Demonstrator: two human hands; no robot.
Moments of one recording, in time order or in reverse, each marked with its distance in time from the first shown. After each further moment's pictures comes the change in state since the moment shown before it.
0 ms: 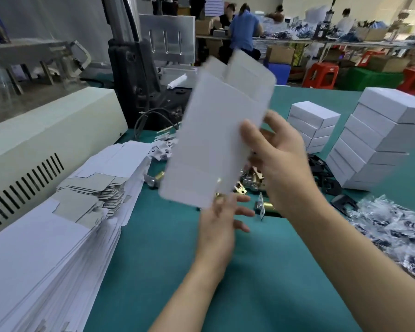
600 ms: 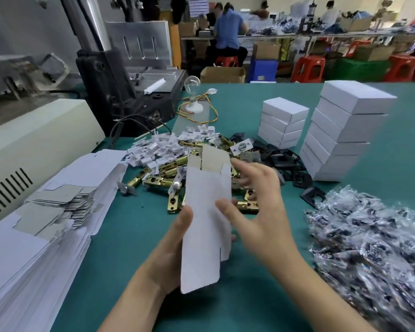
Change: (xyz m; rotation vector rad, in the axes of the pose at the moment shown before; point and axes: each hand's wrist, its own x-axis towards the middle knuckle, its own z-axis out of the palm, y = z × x) left_hand -0.046 0.026 0.007 -0.151 -0.337 -0.184; right_hand -0.079 0.038 -0.060 -0.593 0.108 -0.142
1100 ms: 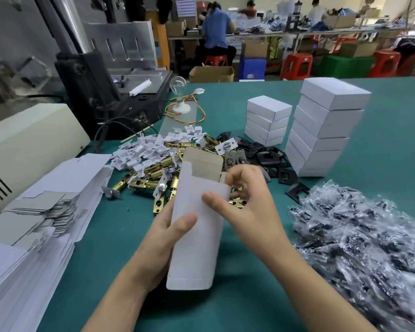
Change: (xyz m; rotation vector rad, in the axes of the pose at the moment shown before) left_hand 0.008 0.002 -0.003 0.203 0.121 0.126; right_hand 0.009 -0.001 -0.010 0.148 -0.021 0.166
